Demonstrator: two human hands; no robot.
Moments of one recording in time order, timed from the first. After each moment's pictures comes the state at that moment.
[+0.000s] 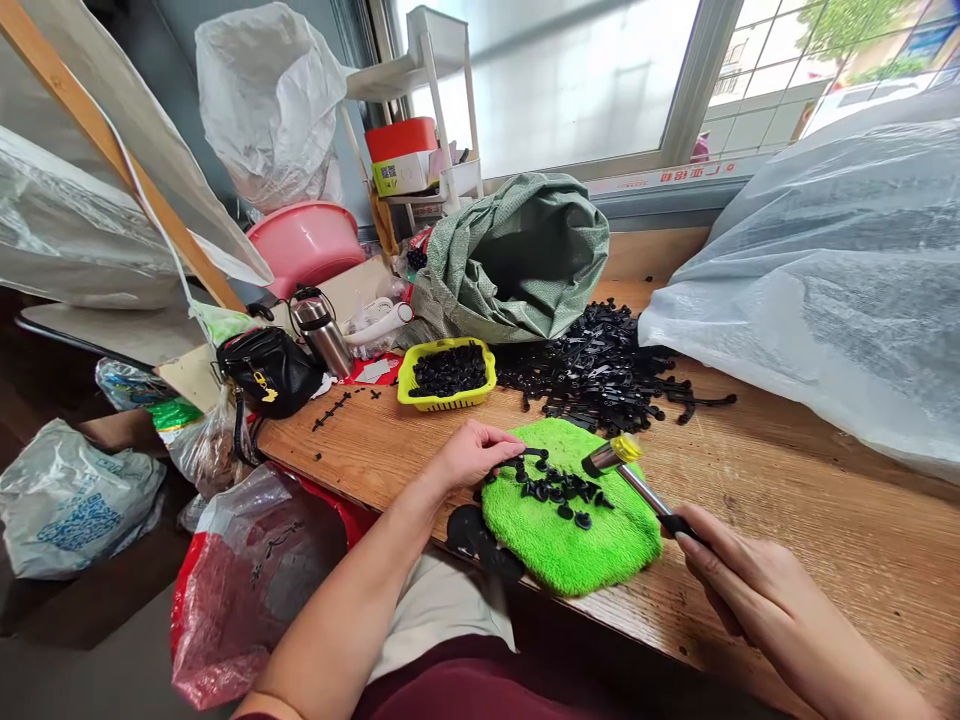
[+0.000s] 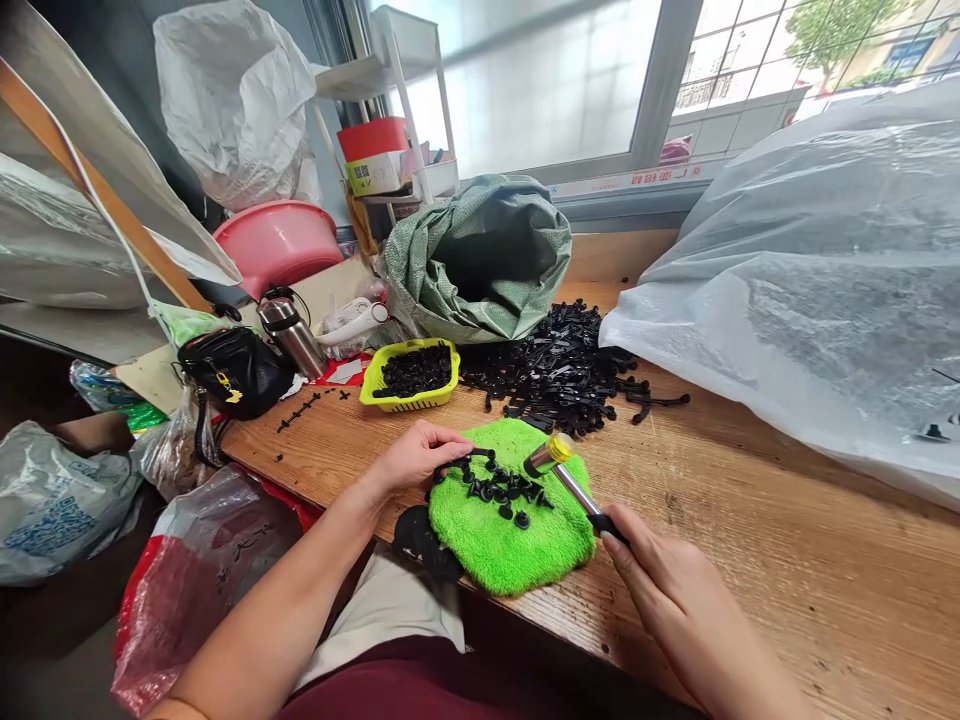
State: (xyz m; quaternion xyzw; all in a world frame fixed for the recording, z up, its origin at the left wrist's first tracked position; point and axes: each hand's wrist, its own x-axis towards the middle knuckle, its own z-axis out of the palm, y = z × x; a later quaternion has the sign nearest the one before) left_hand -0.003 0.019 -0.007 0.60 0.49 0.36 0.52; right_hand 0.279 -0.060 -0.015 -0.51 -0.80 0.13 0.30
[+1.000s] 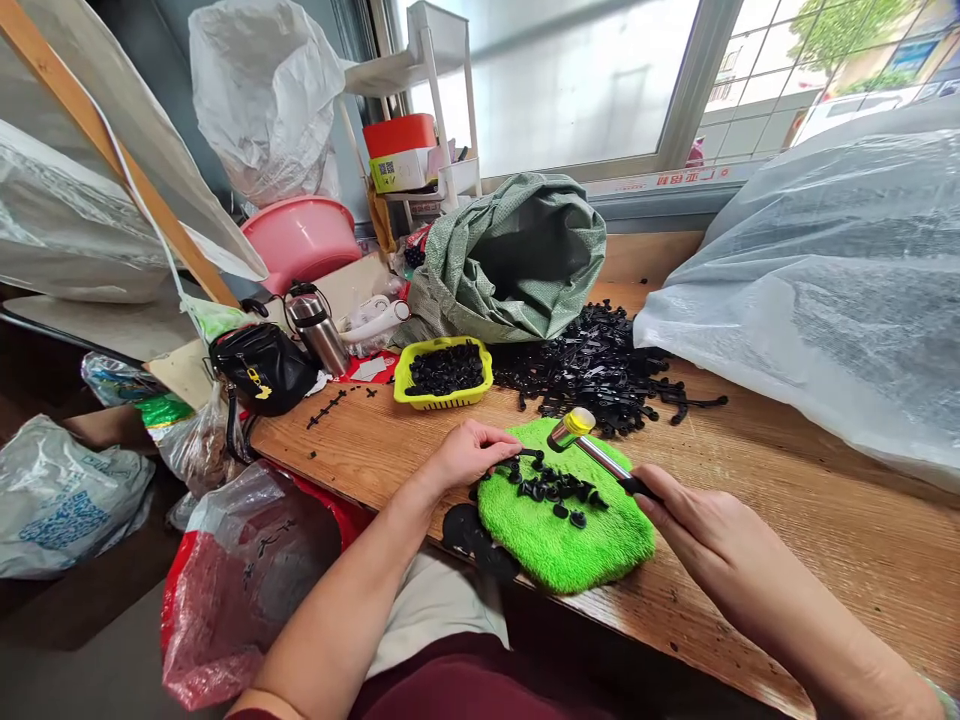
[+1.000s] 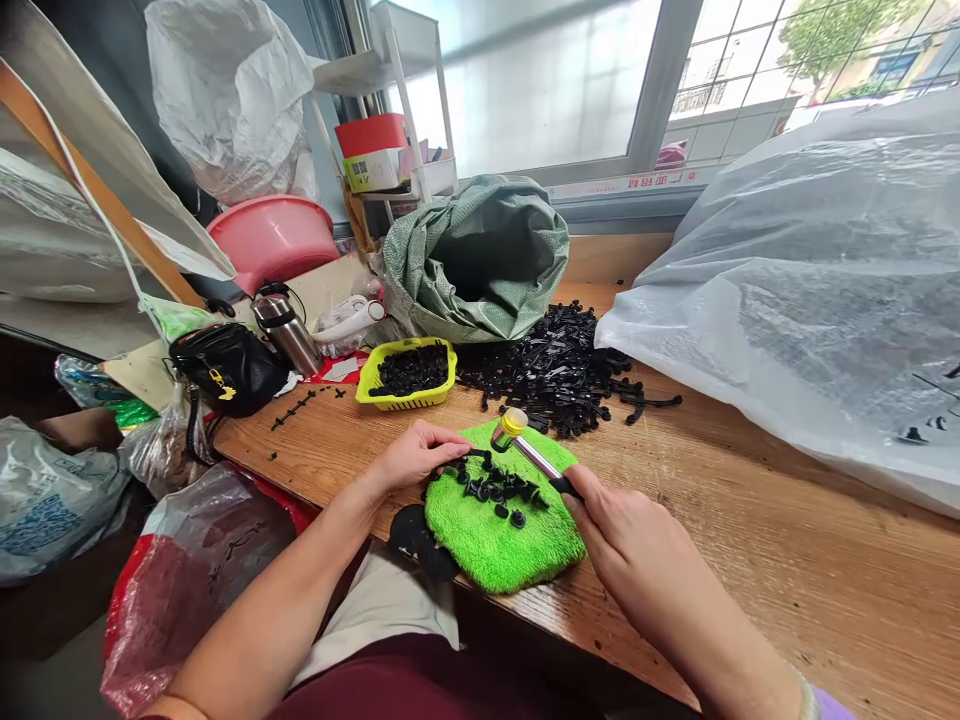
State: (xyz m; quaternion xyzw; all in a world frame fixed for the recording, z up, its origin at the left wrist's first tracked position) left_hand -0.008 0.029 -0.022 0.67 0.47 0.34 0.46; right_hand 0.259 -0.037 0.015 -0.48 -0.84 0.11 0.24
